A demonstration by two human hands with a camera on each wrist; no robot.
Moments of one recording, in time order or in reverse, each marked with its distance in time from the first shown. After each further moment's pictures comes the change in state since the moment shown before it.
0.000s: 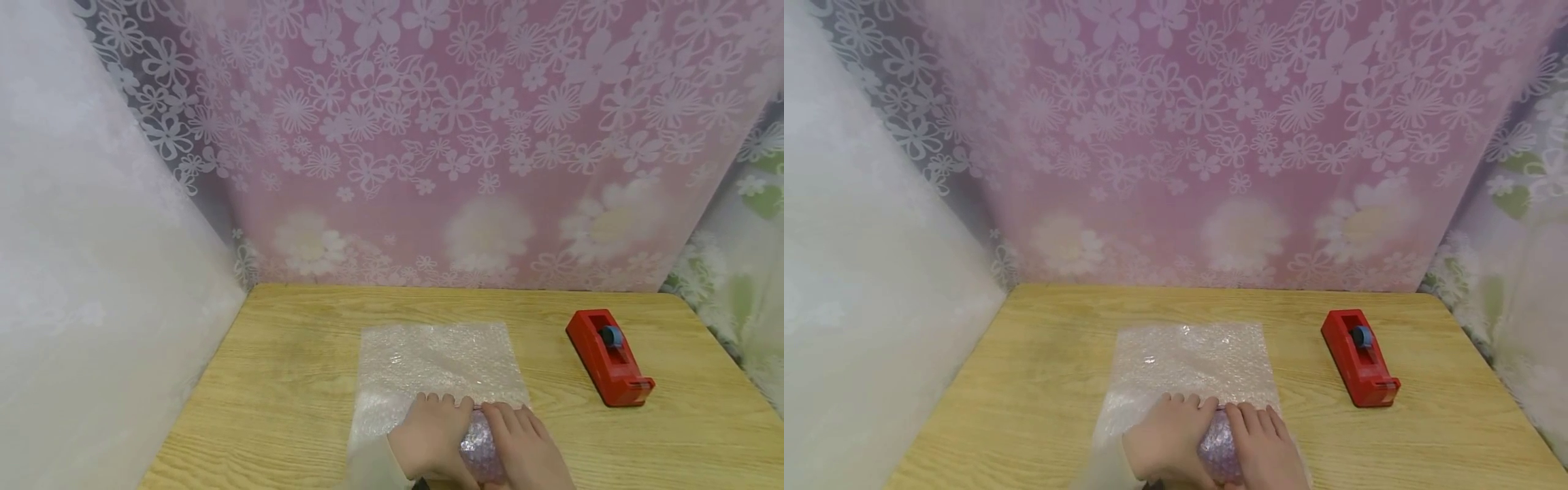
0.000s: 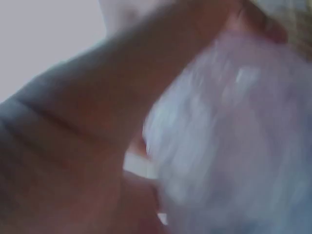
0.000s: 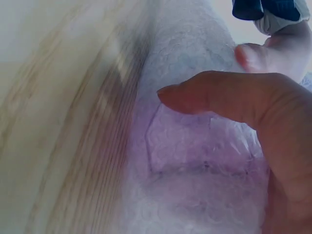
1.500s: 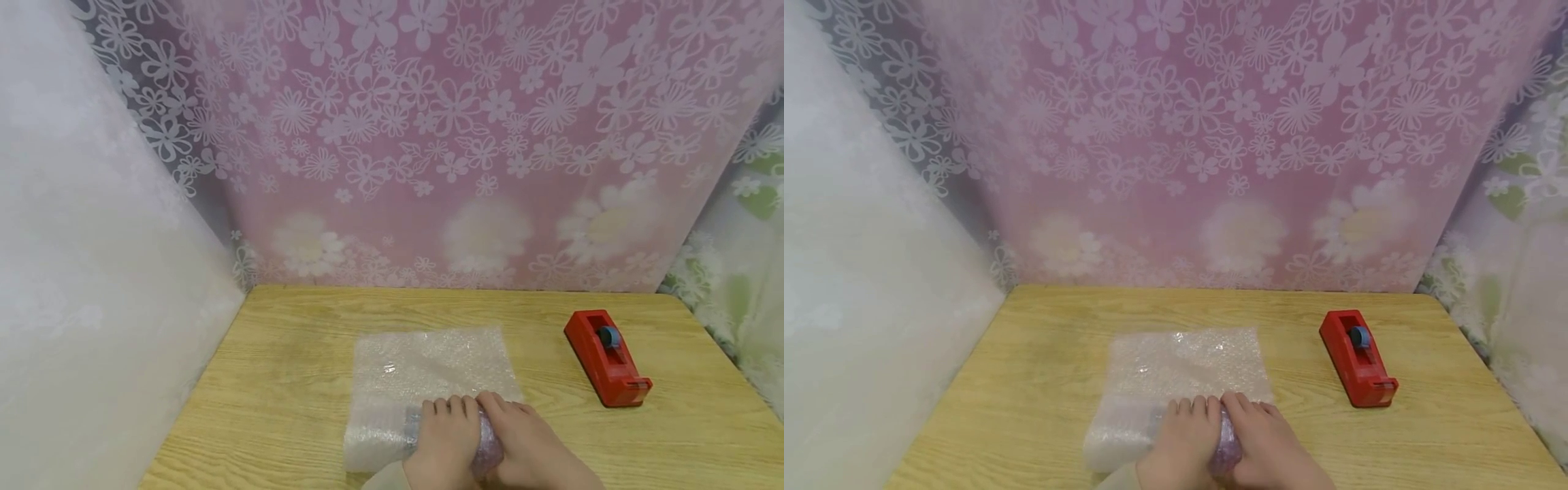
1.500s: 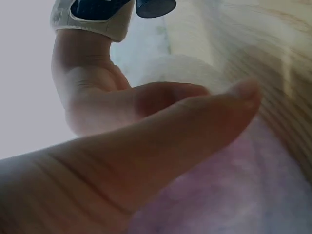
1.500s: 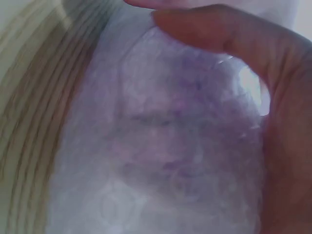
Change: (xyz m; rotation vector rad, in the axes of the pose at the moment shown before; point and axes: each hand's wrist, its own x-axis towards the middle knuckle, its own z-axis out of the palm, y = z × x) left_hand 0.001 0.037 0.015 0.215 0.179 -0.193; right_hand 0.028 0.017 -0.015 0.237 -0.204 -0.058
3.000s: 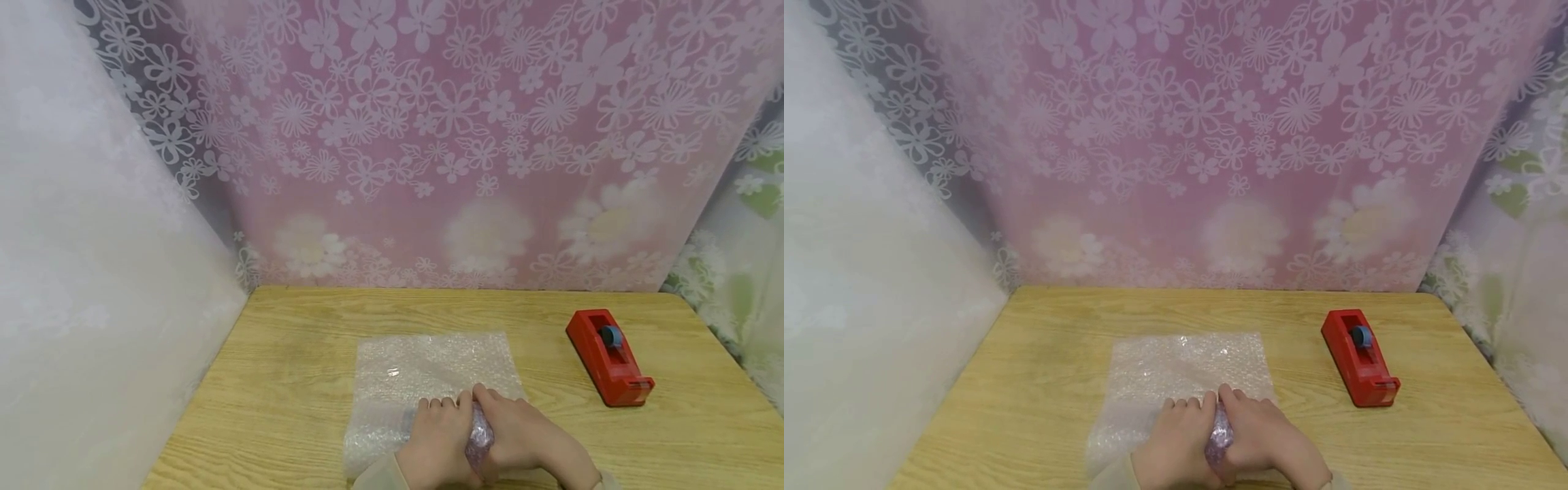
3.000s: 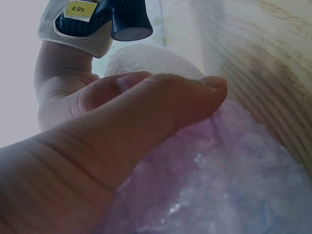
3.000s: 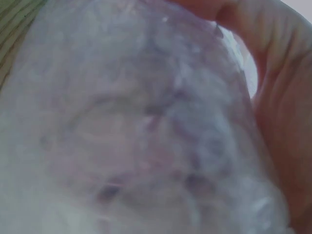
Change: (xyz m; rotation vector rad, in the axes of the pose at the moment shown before) left_hand 0.004 -0.016 0.010 -0.206 0.011 0.043; right_hand 0.020 -0.003 -0.013 0.124 -0.167 0.010
